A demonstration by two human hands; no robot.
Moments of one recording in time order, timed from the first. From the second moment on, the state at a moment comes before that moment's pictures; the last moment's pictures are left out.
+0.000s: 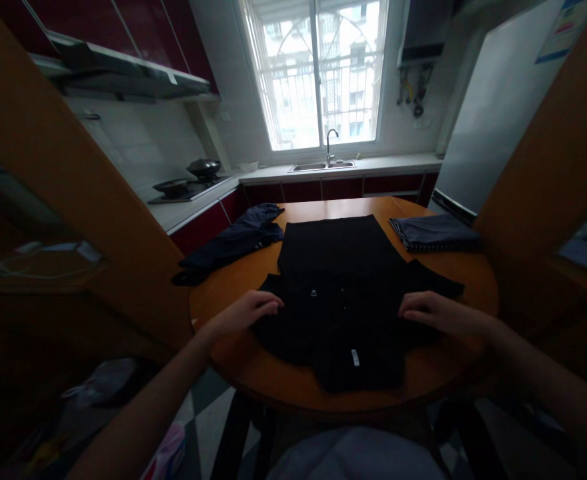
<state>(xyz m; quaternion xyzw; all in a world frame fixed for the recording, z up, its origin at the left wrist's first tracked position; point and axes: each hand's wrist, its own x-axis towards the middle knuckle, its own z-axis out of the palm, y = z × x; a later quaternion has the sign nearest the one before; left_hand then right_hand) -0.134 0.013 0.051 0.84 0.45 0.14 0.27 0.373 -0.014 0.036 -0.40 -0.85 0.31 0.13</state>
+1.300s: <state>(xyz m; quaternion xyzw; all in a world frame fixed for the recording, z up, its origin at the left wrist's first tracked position) -0.041 0.111 -0.014 0.68 0.73 0.03 0.06 0.226 0.096 -0.027 -0.68 -0.73 0.07 0.08</state>
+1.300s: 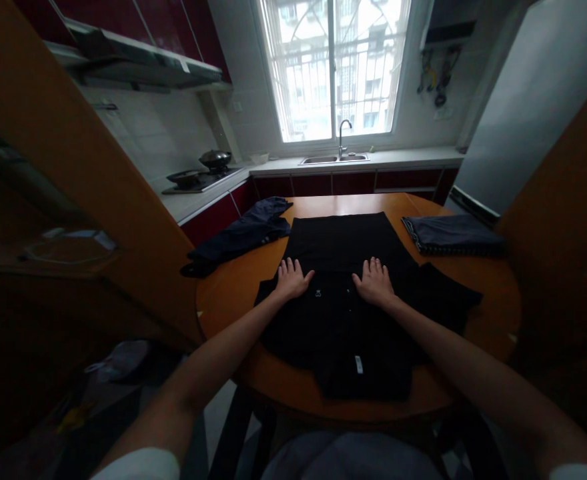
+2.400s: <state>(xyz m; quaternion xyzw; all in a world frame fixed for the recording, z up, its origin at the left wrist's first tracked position) 0.039 0.157 -0.011 0.88 0.48 0.04 0.04 0.189 0.145 -0.008 -0.57 -0.81 0.11 0.10</state>
